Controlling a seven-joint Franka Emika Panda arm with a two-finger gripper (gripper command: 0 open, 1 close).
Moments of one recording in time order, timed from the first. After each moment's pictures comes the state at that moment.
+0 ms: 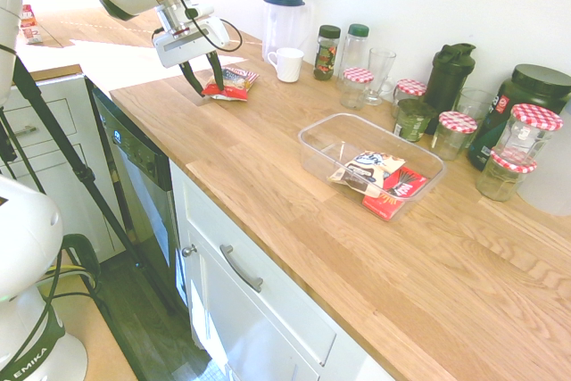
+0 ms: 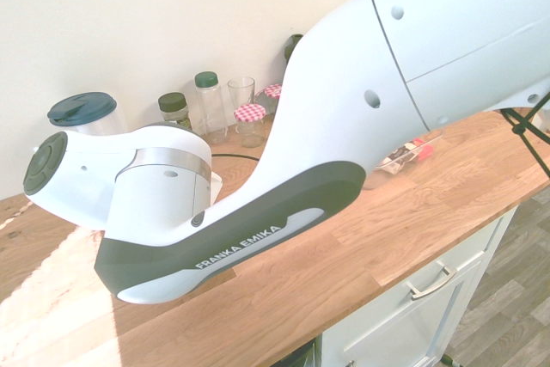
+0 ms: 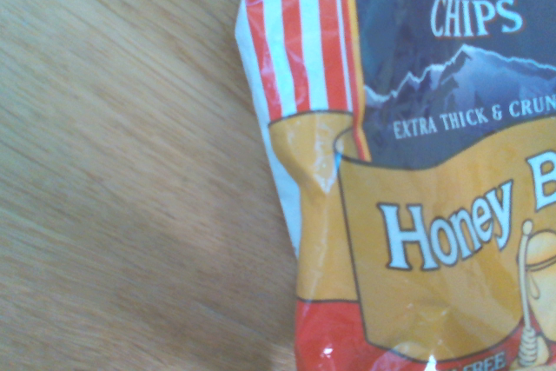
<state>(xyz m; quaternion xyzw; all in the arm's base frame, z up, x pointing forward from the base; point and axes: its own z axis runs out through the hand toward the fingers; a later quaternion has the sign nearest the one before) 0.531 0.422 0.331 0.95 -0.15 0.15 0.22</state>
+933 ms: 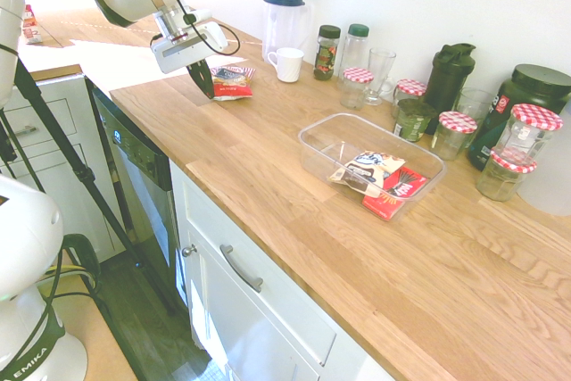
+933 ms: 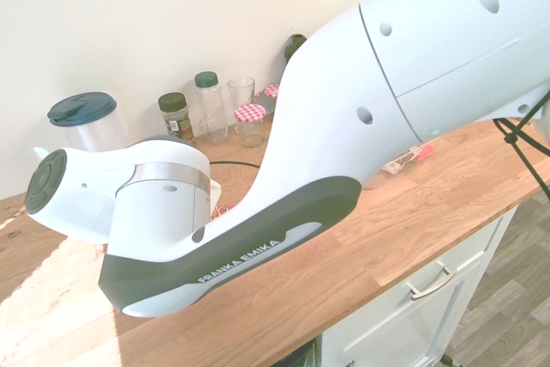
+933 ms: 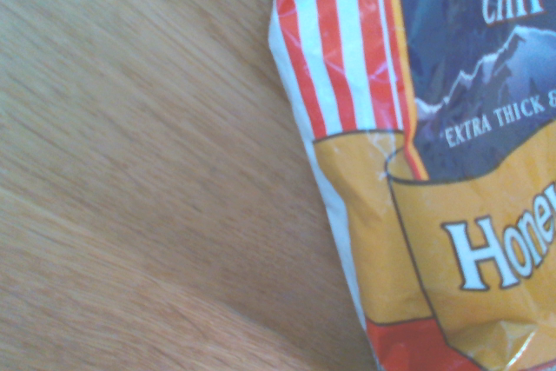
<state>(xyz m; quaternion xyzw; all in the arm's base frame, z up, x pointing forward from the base) 0.529 0.425 0.319 0.95 -0.14 0.15 0.23</state>
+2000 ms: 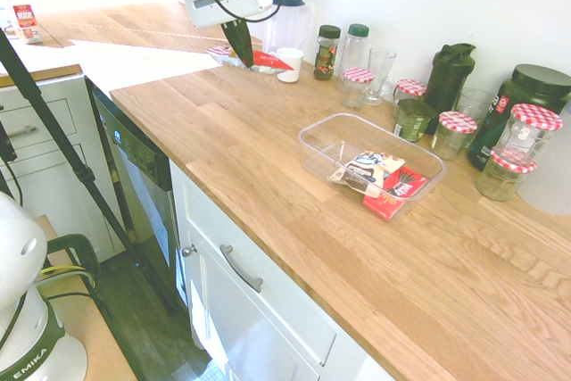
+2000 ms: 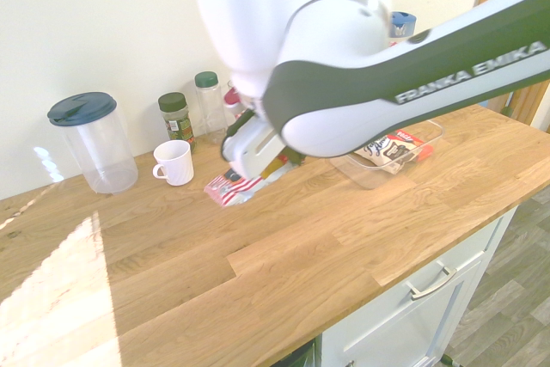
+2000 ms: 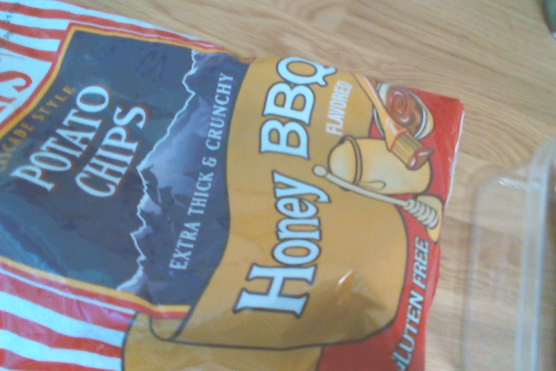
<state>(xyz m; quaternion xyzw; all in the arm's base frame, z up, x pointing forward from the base) 0.490 0.208 0.476 0.93 -0.29 0.19 0.12</state>
